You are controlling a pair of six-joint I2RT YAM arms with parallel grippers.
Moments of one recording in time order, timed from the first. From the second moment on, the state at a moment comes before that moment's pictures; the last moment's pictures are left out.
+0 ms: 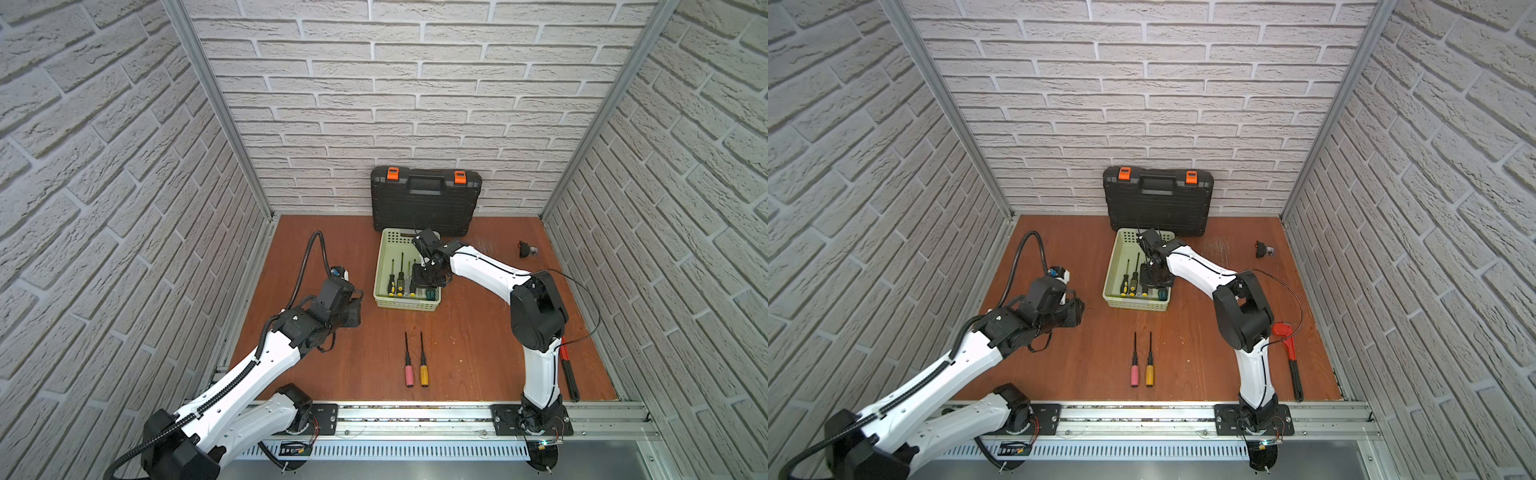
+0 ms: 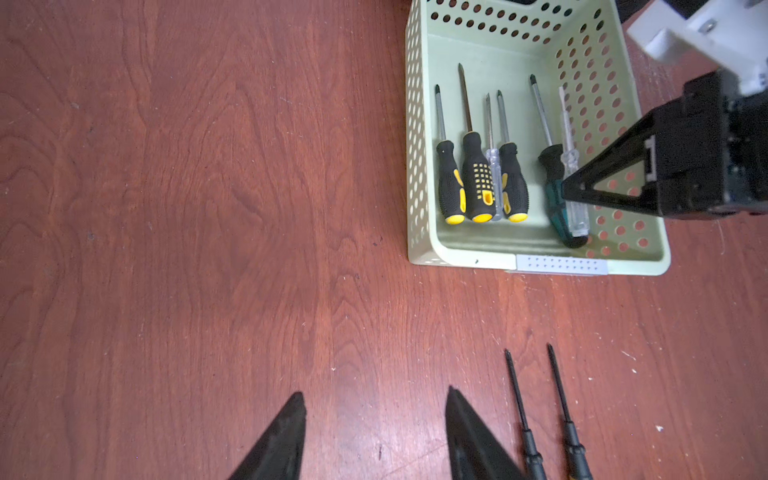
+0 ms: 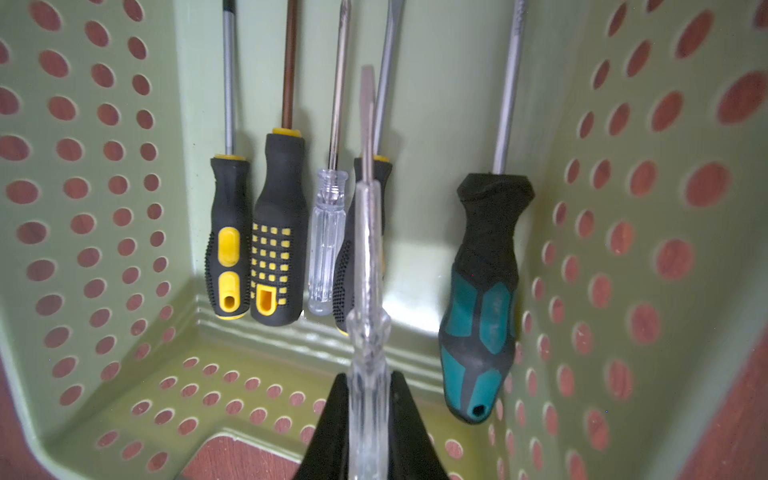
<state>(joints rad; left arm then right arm) -0.61 0.94 0.79 -0.71 -0.19 -0.52 0.54 2.04 1.64 -0.88 -0.06 0.64</state>
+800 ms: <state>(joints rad) -0.58 0.89 0.75 -0.71 -0.18 -0.50 0.54 2.14 1.72 -0.98 -0.02 0.58</state>
